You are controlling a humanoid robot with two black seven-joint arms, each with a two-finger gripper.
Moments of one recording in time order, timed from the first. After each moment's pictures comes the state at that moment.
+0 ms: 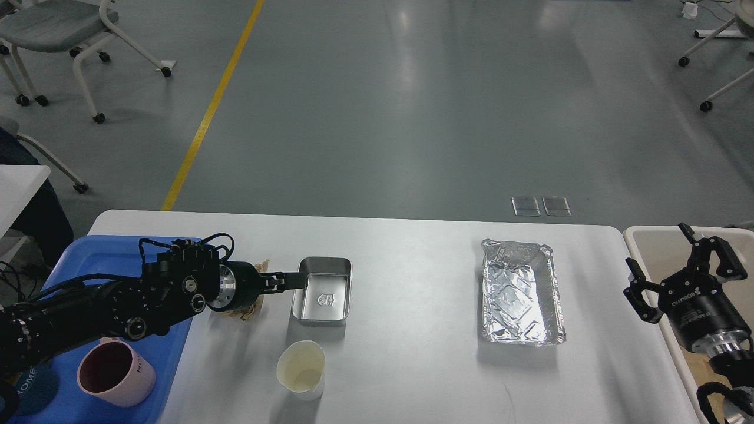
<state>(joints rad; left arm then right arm) -0.94 0.32 0.10 -0.87 1.03 -0.23 -0.01 -0.08 -0.30 1.70 1.25 -0.50 0.40 0.08</state>
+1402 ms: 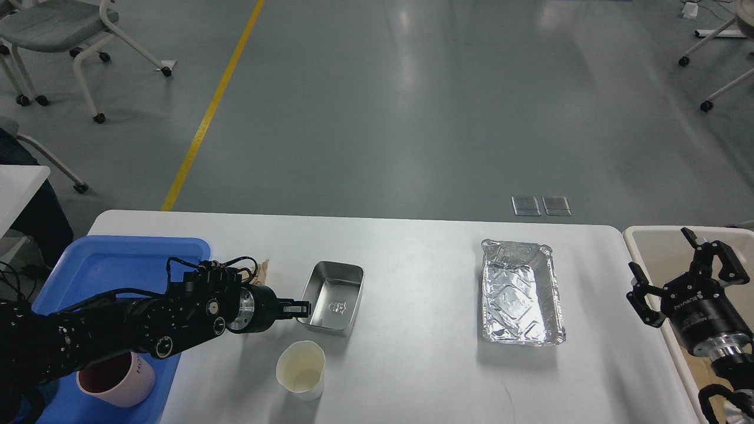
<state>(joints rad) -0.92 0.21 0.23 -0.78 1.02 -0.22 -0.10 -0.08 -0.30 1.70 1.22 -0.50 0.39 0.08</state>
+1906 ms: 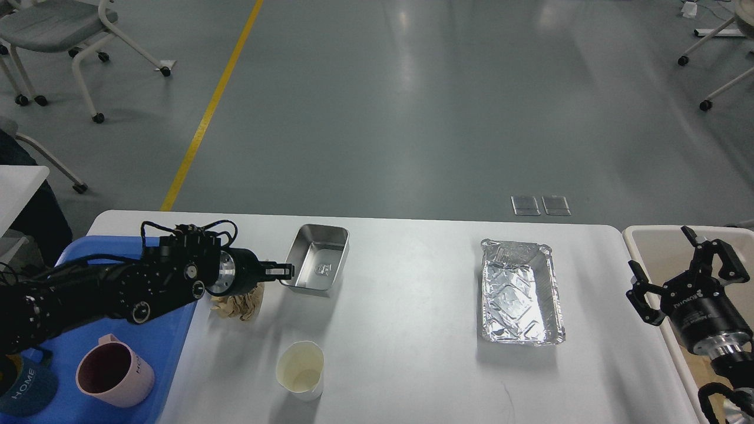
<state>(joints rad) -1.05 0.31 0.24 -0.81 0.99 -0.23 -0.11 -0.07 -0.30 1.70 1.23 -0.50 0.39 0.08</state>
